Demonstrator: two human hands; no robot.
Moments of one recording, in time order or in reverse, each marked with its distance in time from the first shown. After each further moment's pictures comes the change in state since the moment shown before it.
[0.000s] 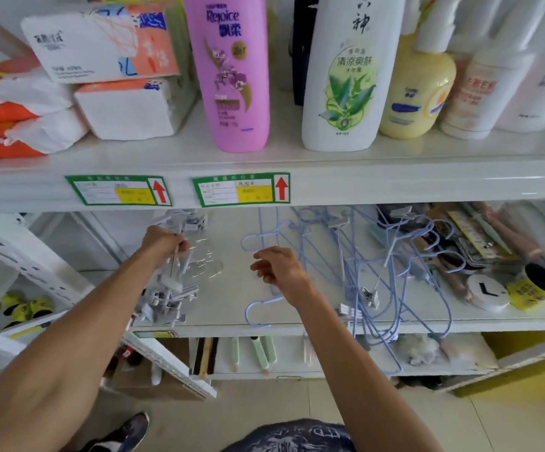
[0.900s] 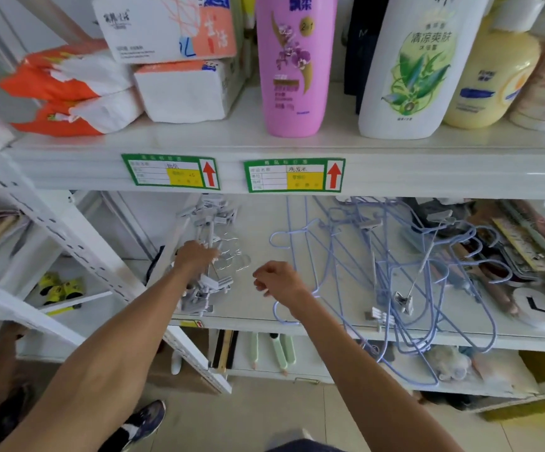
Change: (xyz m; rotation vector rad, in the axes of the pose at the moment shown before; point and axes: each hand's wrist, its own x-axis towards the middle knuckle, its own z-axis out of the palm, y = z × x) left_hand -0.024 -0.045 0.015 0.524 -0.006 0.054; right_hand 0.013 0.050 0.041 -0.449 -0.078 -0.042
